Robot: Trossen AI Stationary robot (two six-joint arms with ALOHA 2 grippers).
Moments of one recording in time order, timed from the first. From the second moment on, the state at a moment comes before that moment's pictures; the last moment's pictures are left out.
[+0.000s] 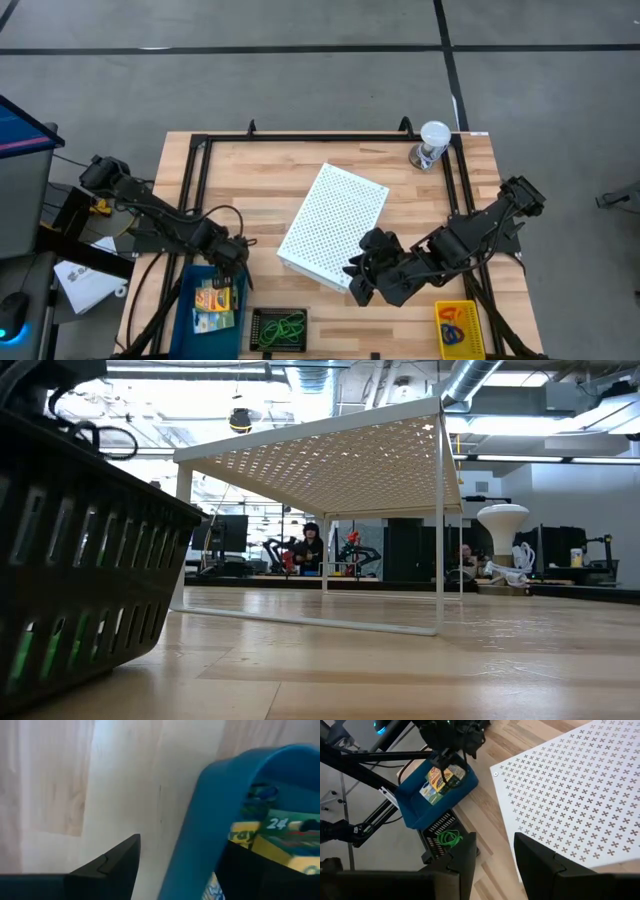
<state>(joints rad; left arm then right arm) -0.48 1.23 0.61 -0.82 0.07 -0.72 0.59 1.67 1.73 -0.94 0.56 1.18</state>
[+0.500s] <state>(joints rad) -0.48 1.23 0.53 -0.75 0.09 -0.85 0.59 1.67 1.73 -0.94 0.55 1.19</state>
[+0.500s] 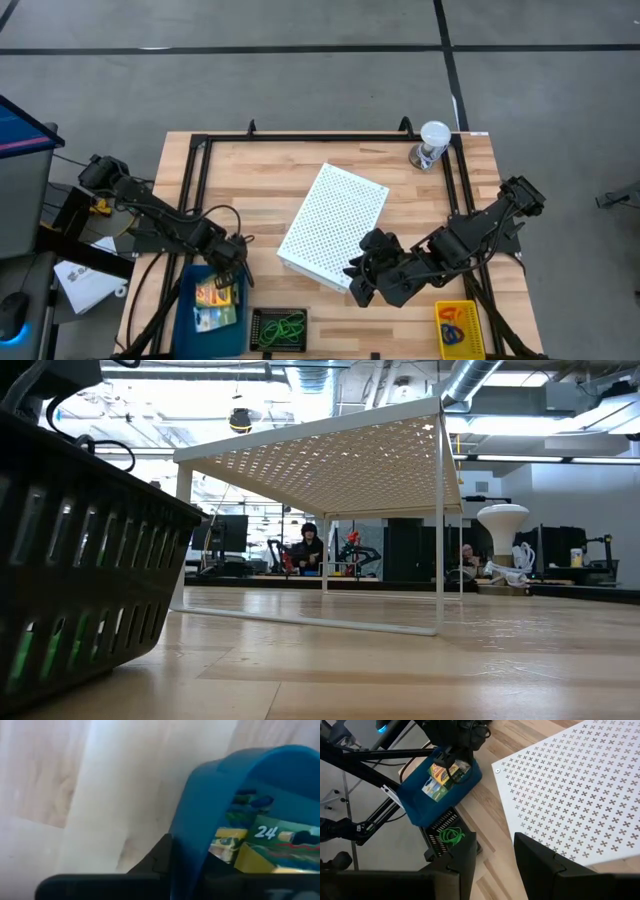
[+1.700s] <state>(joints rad) -0.43 1.08 0.59 -0.94 0.07 -0.67 0.57 1.67 1.73 -0.93 0.55 1.20</state>
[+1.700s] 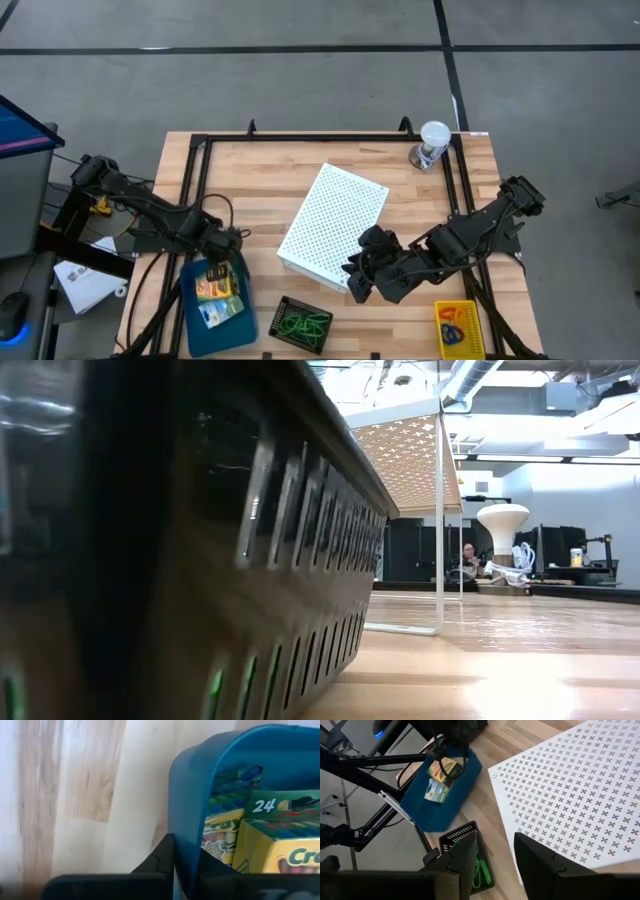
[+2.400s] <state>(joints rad) -0.25 1.08 0.81 -1.11 0.25 -0.44 0.57 1.67 1.73 -0.93 0.55 1.20</state>
